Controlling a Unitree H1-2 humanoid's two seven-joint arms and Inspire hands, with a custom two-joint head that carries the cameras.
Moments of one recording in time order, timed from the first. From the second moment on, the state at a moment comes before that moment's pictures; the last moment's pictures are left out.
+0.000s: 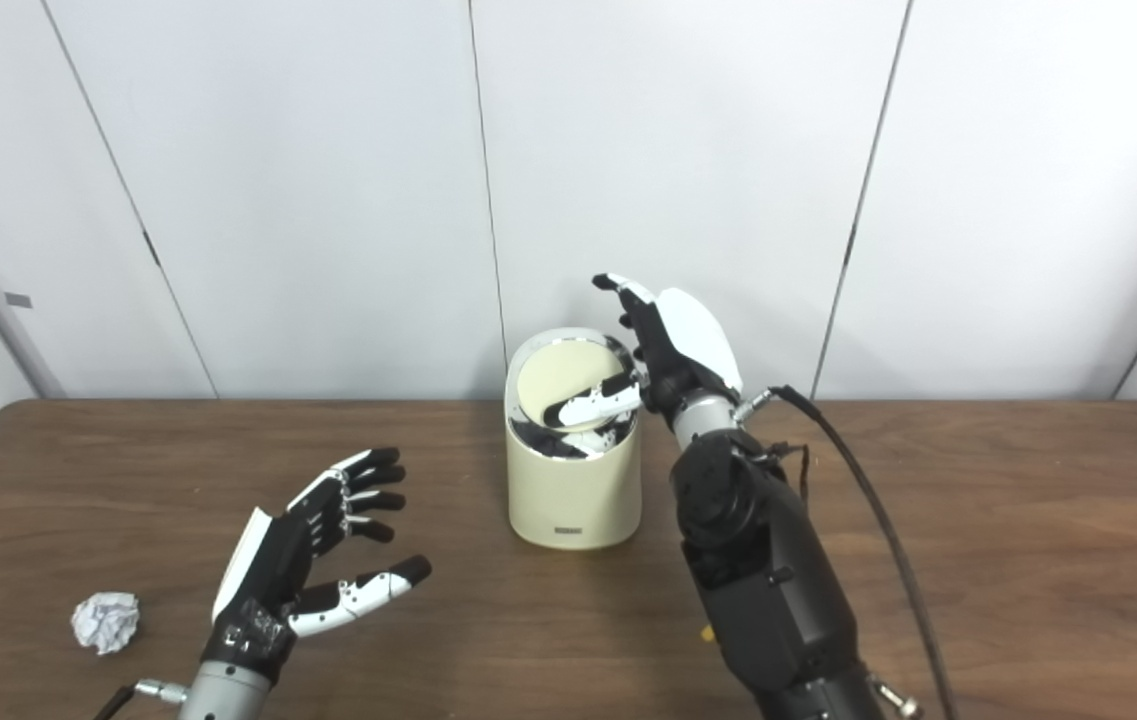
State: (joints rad) left arm -0.08 0.13 -0.02 -0.18 0.15 -0.06 -0.05; right arm -0.68 0.01 0.07 0.16 -0.74 0.44 0.14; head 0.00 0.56
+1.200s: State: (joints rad) left arm -0.08 0.12 -0.02 -0.18 0.15 -0.06 -0.05; right arm -0.50 -0.09 -0.01 -0.11 -0.48 0.46 0.14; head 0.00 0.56
